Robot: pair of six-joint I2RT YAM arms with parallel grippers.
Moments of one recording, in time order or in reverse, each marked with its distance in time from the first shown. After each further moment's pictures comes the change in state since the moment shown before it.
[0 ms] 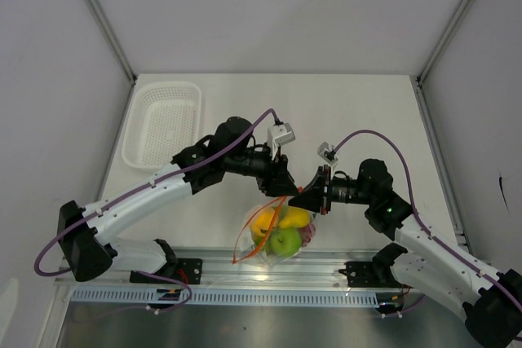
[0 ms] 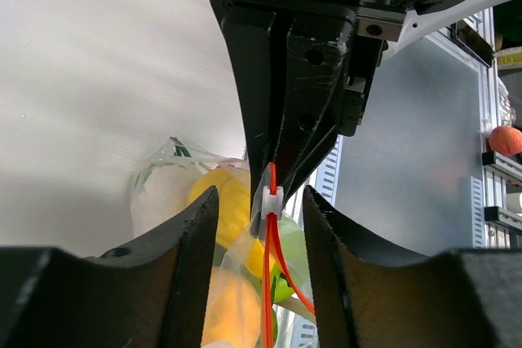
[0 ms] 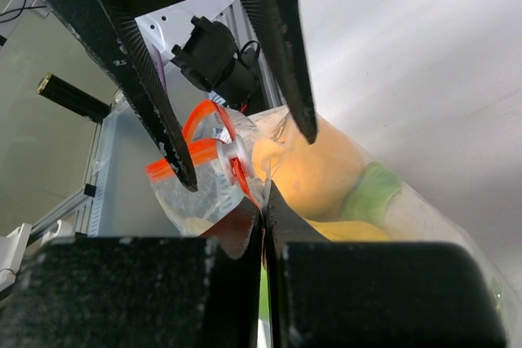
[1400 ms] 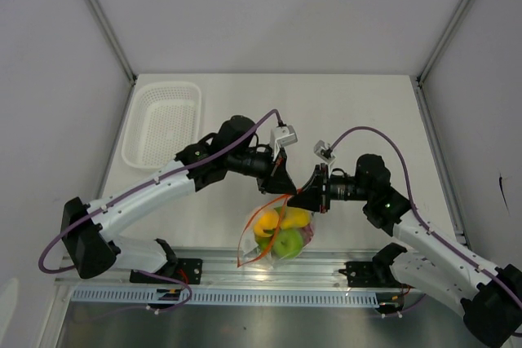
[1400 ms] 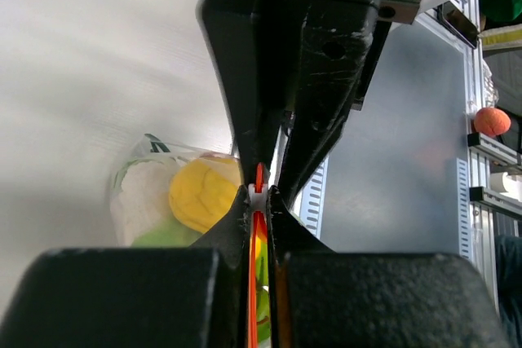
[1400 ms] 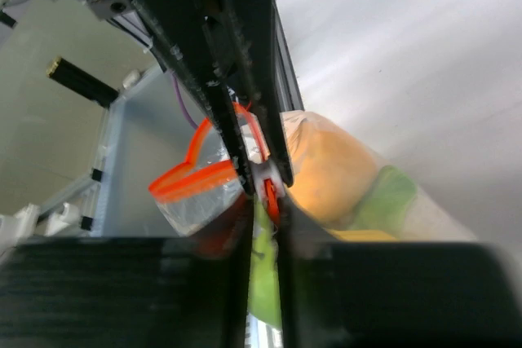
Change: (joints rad) left arm 0.005 0.031 0.017 -0.037 0.069 0.020; right arm -0.003 0.039 0.047 -0.036 -0.046 -0.035
